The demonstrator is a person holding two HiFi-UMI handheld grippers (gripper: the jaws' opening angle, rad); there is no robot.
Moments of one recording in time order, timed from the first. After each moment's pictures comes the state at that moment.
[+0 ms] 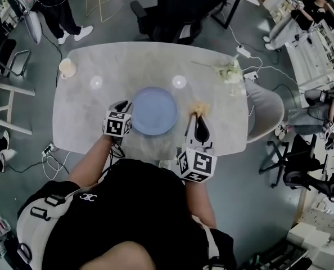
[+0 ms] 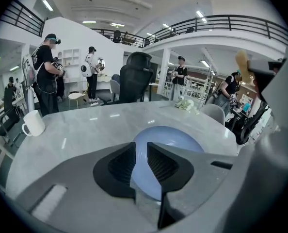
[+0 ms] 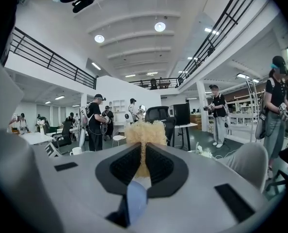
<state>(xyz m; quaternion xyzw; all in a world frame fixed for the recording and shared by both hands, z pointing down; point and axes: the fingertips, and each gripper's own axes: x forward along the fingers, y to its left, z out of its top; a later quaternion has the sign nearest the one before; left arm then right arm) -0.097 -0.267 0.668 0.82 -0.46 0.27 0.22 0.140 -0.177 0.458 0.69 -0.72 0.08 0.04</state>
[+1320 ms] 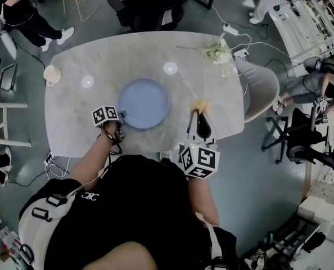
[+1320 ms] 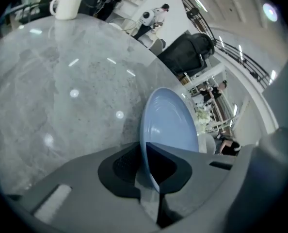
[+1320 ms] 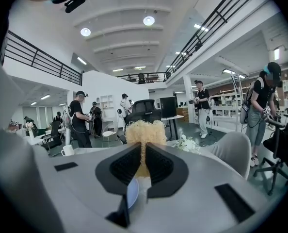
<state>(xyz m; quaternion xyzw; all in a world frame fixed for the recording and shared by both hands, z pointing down) -0.099 -0.230 0.799 0.64 -0.43 0.19 0.60 0.185 -0.146 0.489 0.73 -0.67 0.13 0.05</state>
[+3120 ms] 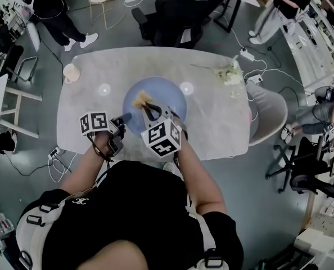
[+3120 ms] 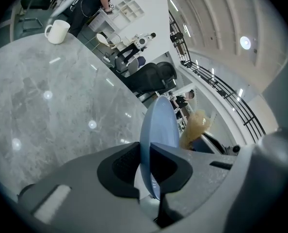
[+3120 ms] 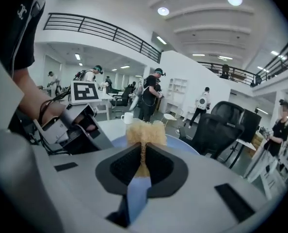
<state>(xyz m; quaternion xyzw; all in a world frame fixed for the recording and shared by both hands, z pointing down) -0.078 -0.207 0.598 0.72 -0.36 0.04 0.59 -0.016 -0.216 0.514 0.37 -0.88 0.01 0.28</state>
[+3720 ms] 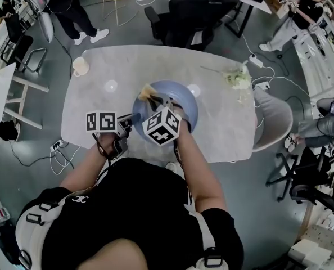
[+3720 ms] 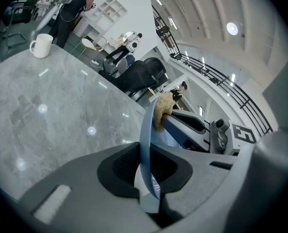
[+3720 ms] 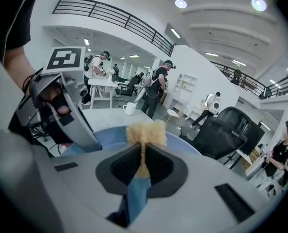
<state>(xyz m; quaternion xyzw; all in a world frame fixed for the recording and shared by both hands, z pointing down) -0.069 -0.189 0.574 0.77 -0.35 0.08 0.54 -0.034 -0.239 0.535 0.34 -0.87 -0.03 0.36</state>
